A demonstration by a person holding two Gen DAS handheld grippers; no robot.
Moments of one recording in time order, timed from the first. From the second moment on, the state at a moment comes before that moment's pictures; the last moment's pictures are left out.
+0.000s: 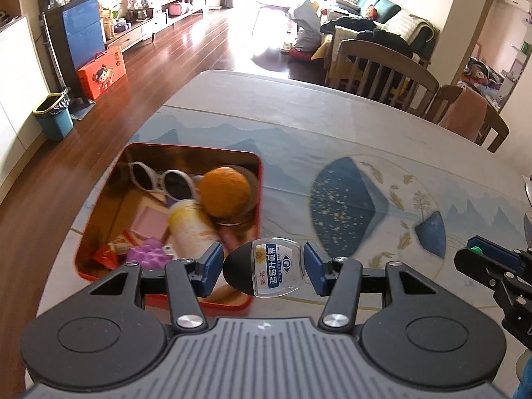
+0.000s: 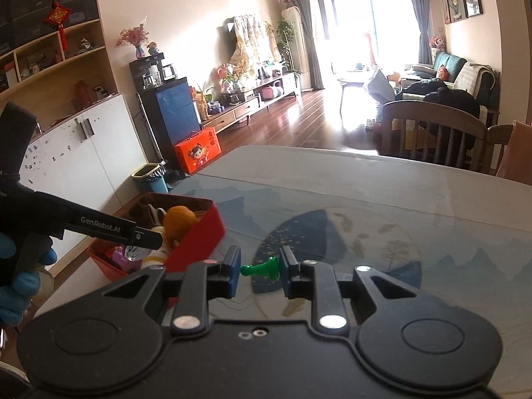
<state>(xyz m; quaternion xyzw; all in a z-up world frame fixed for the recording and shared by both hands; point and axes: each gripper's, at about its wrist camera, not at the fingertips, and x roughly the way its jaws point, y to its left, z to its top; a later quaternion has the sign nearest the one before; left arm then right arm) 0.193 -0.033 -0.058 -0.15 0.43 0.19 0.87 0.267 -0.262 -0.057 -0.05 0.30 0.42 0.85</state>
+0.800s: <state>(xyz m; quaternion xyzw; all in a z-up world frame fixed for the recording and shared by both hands) 0.140 0.074 -0.056 -0.16 0.42 0.18 0.87 0.207 -0.158 -0.047 -0.05 0.29 0.43 0.85</state>
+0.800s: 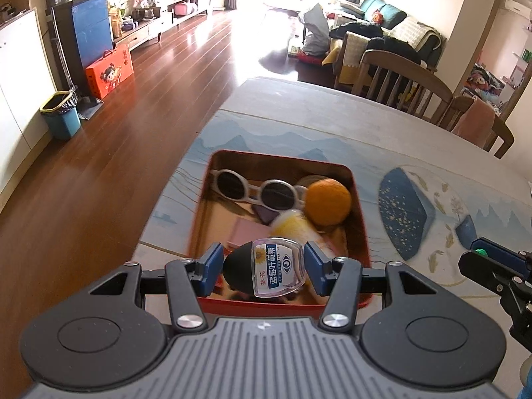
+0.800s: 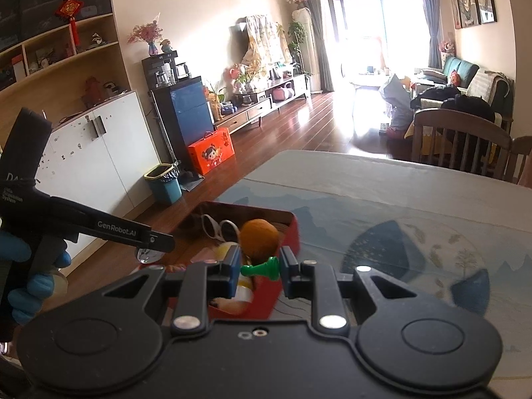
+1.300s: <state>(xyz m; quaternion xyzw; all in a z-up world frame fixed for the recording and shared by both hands) 0.158 0.122 -0.080 -0.13 0.43 0.15 0.88 0.206 -0.081 -0.078 -0.12 0.31 0.43 0.84</state>
